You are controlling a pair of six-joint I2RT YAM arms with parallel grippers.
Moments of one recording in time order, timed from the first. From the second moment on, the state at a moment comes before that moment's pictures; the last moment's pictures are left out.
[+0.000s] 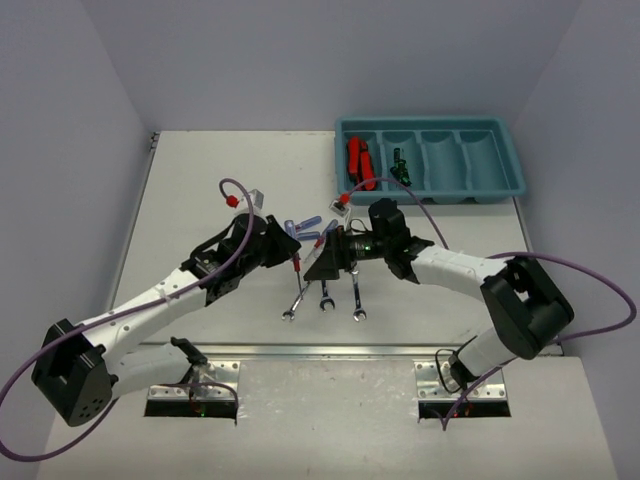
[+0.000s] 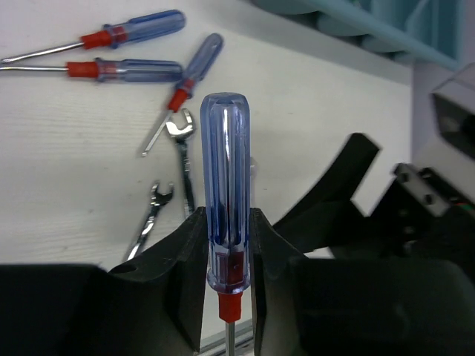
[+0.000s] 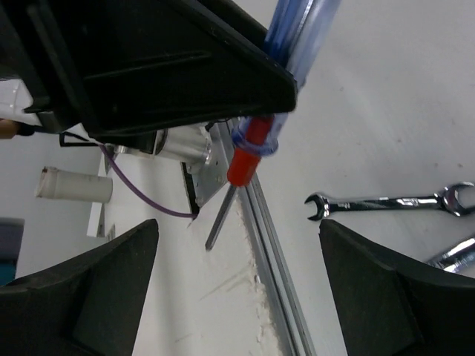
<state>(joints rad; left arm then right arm) -0.63 1.08 0.71 -0.20 -0.15 -0.89 0.62 1.53 0.72 0.38 -0.85 0.59</state>
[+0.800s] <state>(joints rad) -0.62 0.99 0.86 -0.24 -0.22 -0.88 0.61 1.59 0.86 0.23 -0.50 0.59</state>
